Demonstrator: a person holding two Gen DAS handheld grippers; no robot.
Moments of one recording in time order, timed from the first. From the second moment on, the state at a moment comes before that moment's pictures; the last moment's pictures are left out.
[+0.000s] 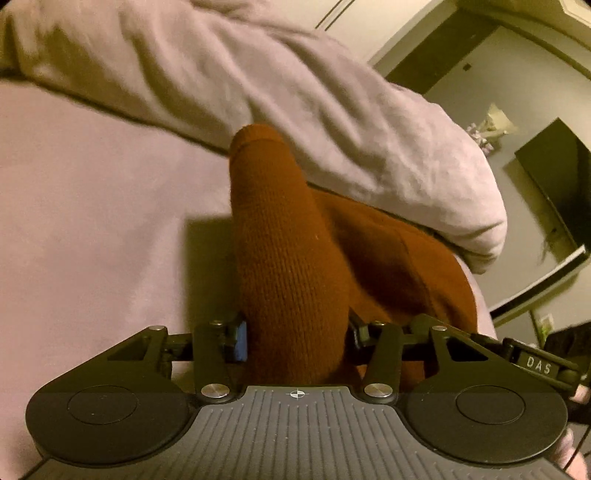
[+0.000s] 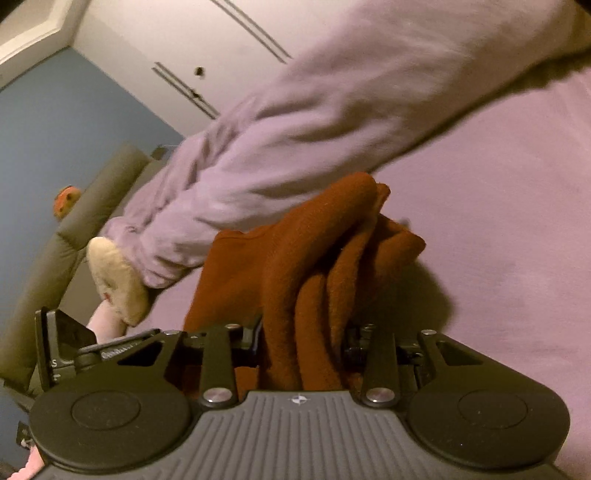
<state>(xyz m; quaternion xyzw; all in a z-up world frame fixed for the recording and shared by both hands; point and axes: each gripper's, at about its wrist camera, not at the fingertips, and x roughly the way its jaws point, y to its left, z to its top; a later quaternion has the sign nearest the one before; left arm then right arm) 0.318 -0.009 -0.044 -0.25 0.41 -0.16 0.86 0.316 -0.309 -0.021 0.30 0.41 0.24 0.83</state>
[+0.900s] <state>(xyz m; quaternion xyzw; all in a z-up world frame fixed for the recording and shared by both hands) 0.174 0.071 -0.056 -0.15 0.40 0.02 0.90 0.174 -0.128 0.012 -0.06 0.32 0.24 0.91</state>
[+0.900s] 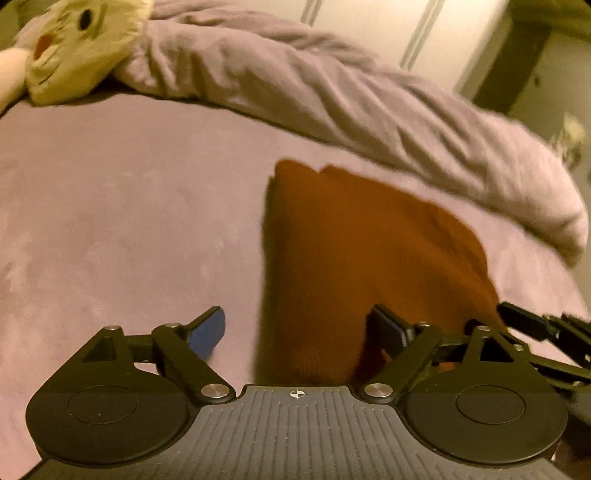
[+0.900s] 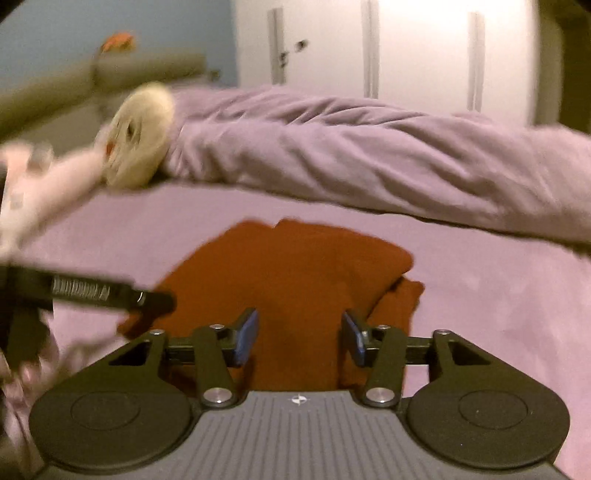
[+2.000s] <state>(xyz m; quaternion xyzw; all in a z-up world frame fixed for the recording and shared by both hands) 0.113 0.049 -0.059 -0.14 0.43 0.08 0.89 0.194 -0.169 -0.011 0.15 0.43 0.15 0.88</state>
